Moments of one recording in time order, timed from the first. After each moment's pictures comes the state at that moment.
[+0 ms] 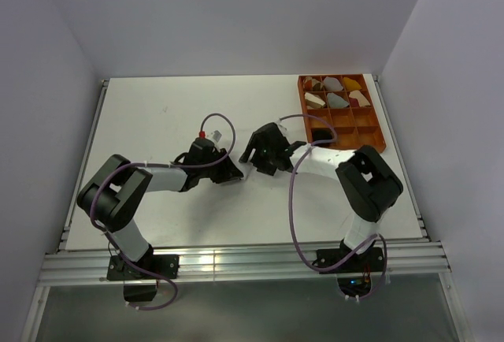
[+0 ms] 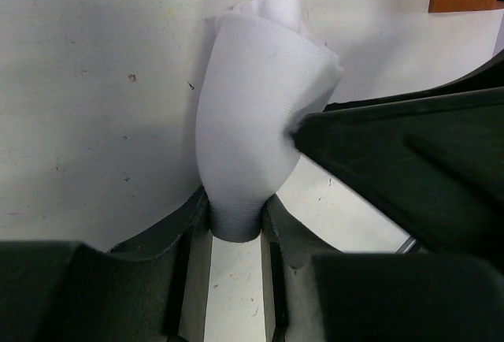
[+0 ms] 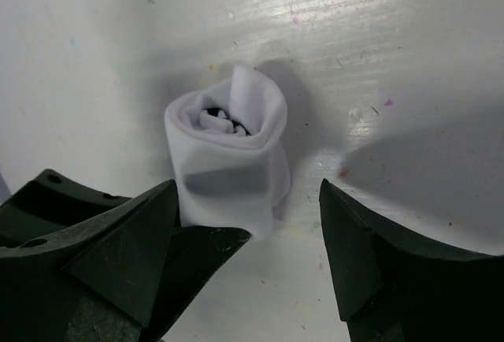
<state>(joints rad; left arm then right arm) -0.58 1.70 0.69 0.31 0.28 -0.86 0.67 1.73 0.97 -0.09 0.03 1.05</state>
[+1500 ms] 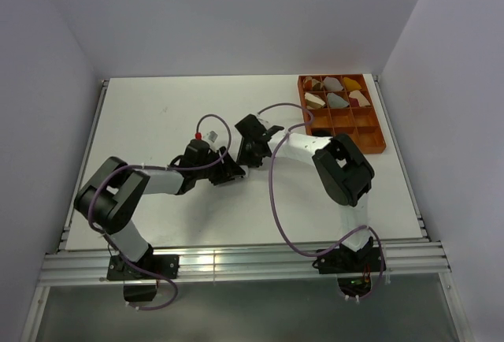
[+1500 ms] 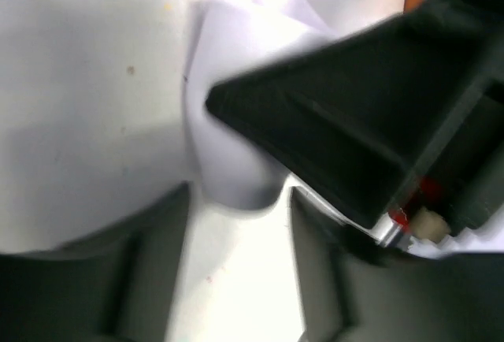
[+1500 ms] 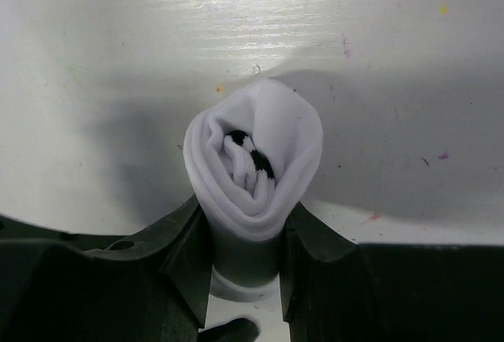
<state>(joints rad) -0.56 1.69 0.64 0.41 0.32 -0.90 0.72 1.98 1.33 -0.42 0.06 0.91</state>
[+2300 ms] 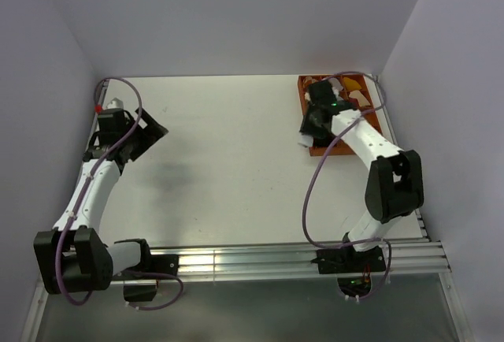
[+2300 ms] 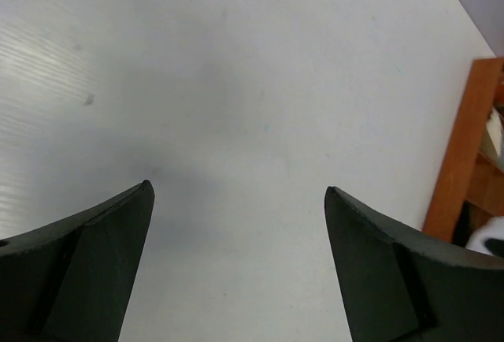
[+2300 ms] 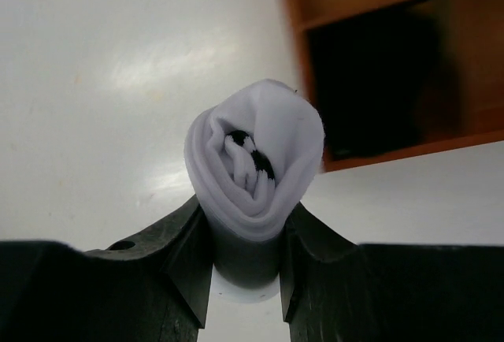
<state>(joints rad) 0.01 1.20 0.89 -0.36 0.16 -0.68 0.32 1.67 1.28 -0.63 0.12 0.55</state>
